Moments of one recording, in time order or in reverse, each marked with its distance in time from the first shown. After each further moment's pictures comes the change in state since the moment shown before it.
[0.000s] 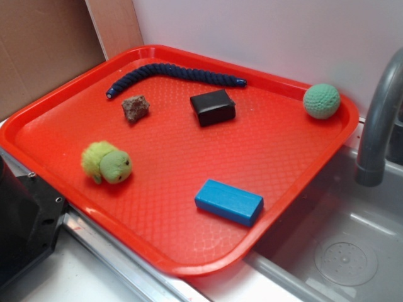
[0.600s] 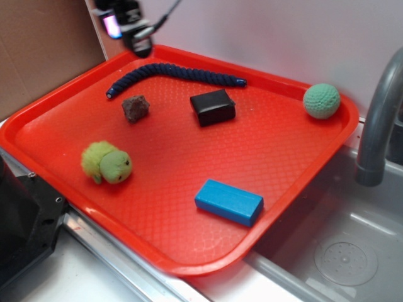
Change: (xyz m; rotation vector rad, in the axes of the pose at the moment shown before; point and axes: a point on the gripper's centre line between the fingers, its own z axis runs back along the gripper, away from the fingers) arm 0.132 0.053 -0.141 -0.007 0.073 -0.254
